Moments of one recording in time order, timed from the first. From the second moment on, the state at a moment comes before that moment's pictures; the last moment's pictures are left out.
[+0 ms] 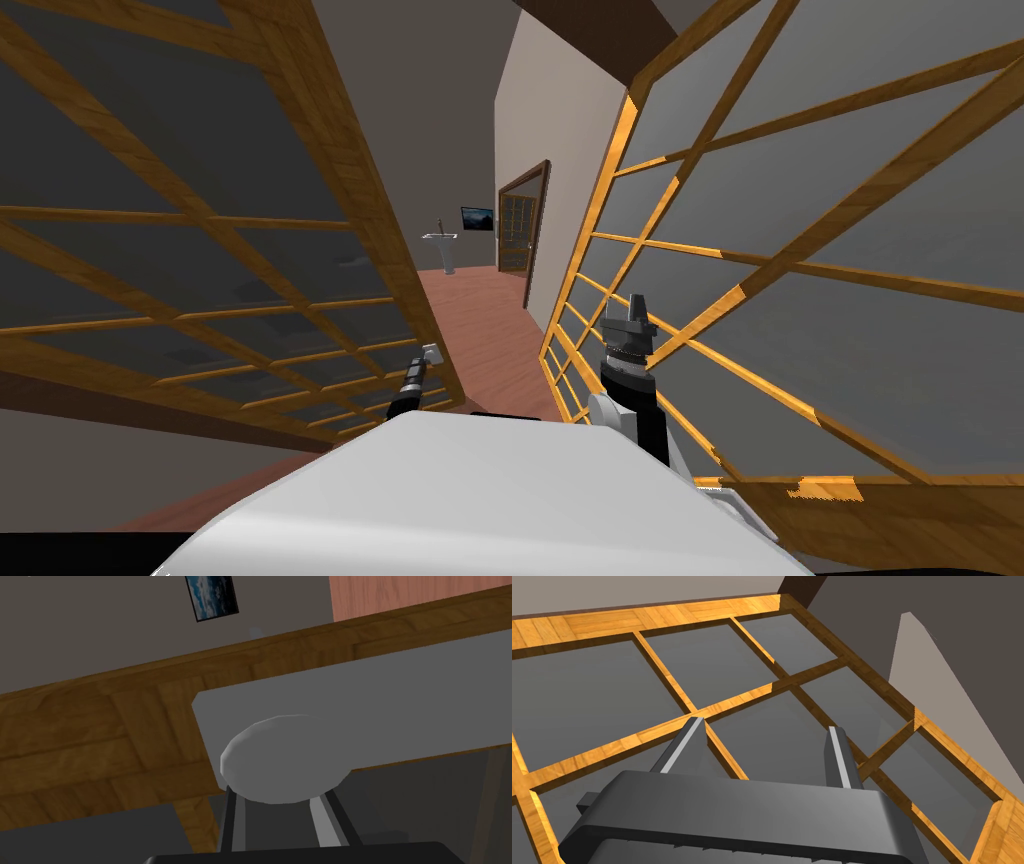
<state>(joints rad) 0.10 0.18 0.24 -0.79 0.09 -0.85 -0.05</state>
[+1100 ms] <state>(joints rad) 0.07 0.20 0.19 -0.73 0.20 -0.86 0.23</state>
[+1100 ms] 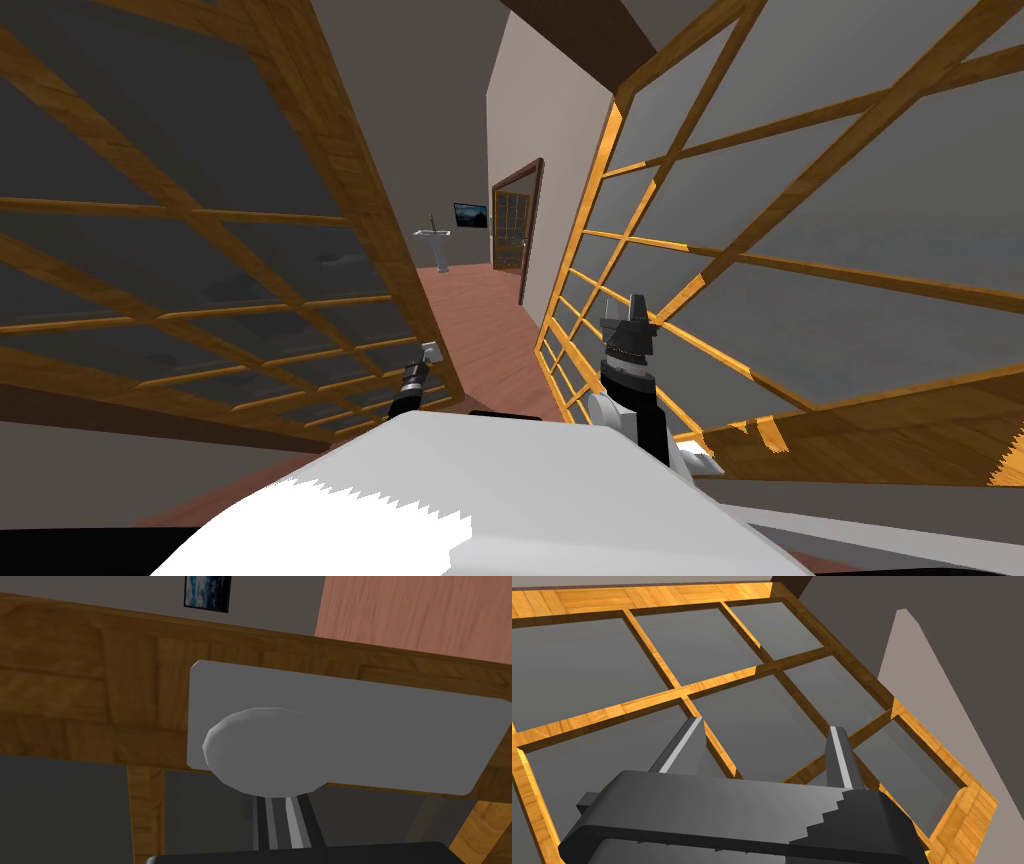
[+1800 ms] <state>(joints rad) 0.05 0.19 0.15 -0.72 0.29 -0.86 0.42</state>
